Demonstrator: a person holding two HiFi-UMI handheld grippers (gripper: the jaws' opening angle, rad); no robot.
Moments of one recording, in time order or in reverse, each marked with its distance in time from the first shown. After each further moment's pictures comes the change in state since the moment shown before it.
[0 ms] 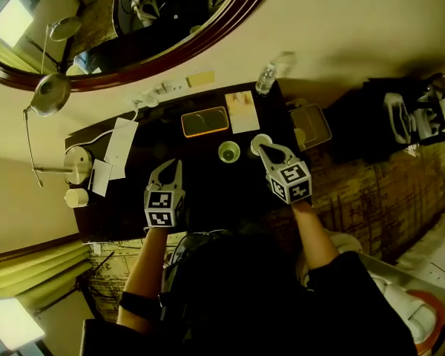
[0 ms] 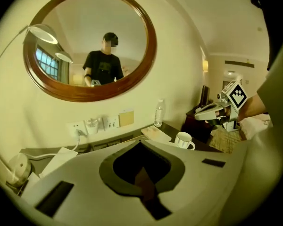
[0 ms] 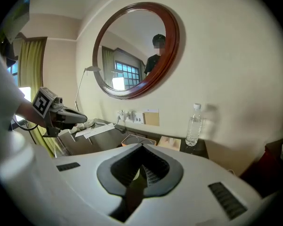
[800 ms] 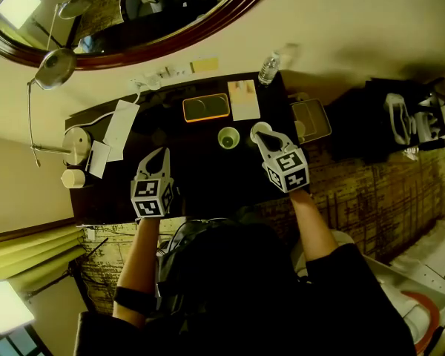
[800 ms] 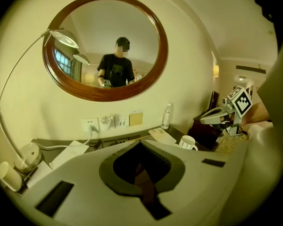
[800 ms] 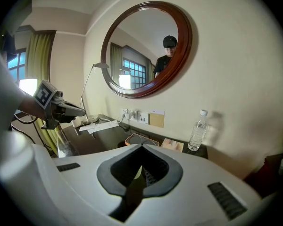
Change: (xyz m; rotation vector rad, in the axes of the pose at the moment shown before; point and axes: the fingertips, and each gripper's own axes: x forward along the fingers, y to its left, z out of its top) left arm -0.035 0.025 -0.008 -0.099 -0.025 0.106; right arm -0.005 0.022 0.018 -0.085 0.023 0.043
